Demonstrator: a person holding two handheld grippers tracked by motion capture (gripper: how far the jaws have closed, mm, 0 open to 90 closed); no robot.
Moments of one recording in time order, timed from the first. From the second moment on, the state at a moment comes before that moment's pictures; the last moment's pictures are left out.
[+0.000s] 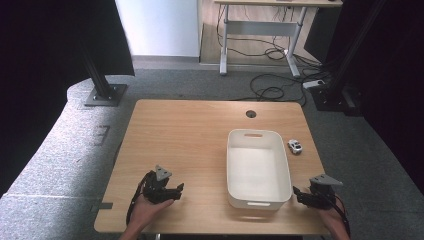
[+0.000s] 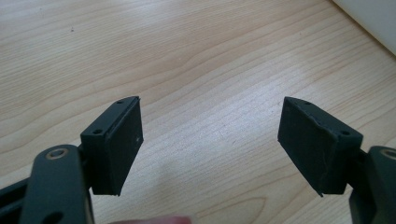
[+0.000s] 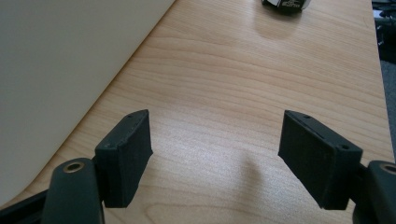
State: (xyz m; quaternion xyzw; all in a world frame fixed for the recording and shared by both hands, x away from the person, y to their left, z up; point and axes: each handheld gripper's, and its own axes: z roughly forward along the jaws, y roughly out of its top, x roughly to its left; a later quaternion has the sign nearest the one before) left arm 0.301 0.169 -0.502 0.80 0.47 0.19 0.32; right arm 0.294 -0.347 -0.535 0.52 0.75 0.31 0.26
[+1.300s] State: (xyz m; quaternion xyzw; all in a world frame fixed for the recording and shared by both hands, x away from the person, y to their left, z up) left arm 0.294 0.176 -0.506 0.81 0.47 0.19 0.28; right arm 0.299 -0.336 -0.516 0.53 0.73 0.35 0.27
